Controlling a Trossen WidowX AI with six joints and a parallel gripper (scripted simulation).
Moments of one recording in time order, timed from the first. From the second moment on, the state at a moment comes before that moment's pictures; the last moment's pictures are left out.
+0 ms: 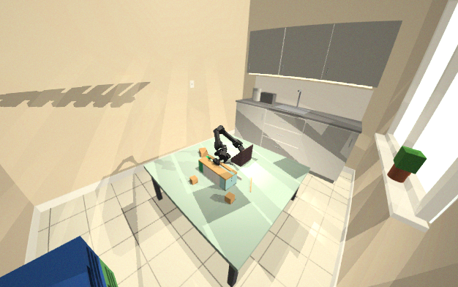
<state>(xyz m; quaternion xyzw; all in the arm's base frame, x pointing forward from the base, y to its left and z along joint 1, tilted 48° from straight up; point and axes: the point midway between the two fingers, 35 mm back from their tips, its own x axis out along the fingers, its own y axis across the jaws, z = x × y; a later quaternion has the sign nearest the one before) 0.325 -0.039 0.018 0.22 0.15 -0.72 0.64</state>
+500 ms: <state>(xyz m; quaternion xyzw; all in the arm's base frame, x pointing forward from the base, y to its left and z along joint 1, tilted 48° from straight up) 0.327 -0.036 0.013 0.22 0.15 -0.72 0.64</state>
